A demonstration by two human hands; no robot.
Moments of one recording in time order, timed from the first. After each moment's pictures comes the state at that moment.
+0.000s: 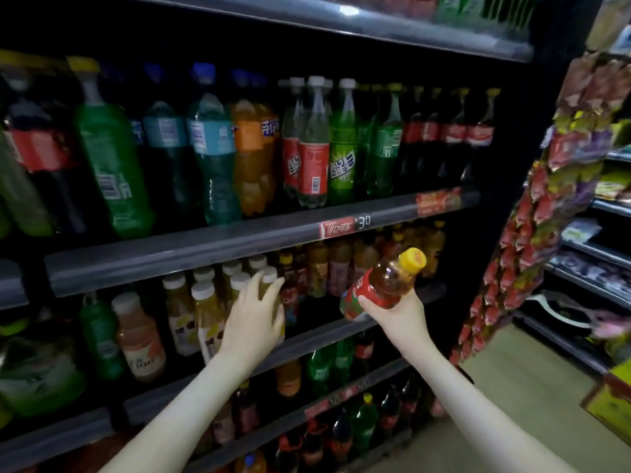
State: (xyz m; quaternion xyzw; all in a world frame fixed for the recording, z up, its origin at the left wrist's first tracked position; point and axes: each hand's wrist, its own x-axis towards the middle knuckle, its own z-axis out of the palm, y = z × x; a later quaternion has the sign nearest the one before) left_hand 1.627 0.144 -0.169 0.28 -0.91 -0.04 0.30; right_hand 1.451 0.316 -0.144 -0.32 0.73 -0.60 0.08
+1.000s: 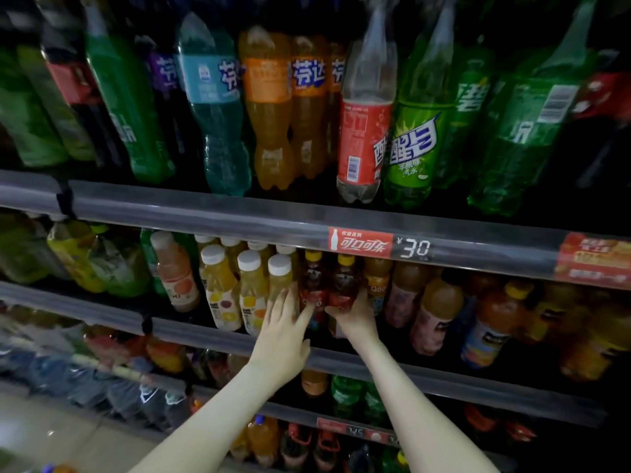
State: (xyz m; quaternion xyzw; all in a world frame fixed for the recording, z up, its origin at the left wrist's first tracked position) left_hand 1.499 0.150 -0.252 0.51 -0.84 0.08 0.15; right_hand 1.335 0.106 -0.269 -0.49 0.68 -0.42 0.36
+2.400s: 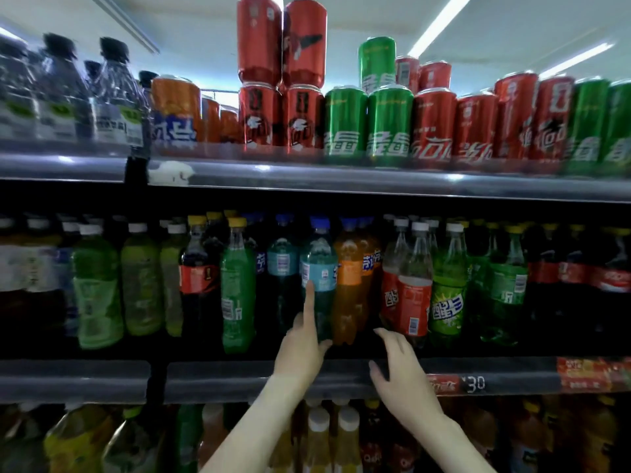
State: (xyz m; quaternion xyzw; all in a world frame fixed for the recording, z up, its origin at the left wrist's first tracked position) left_hand 1.609 0.058 -0.026 0.42 -0.82 -0.13 0.37; right_hand 1.461 0.163 -0.038 -0.62 0.69 -0.38 -0.01
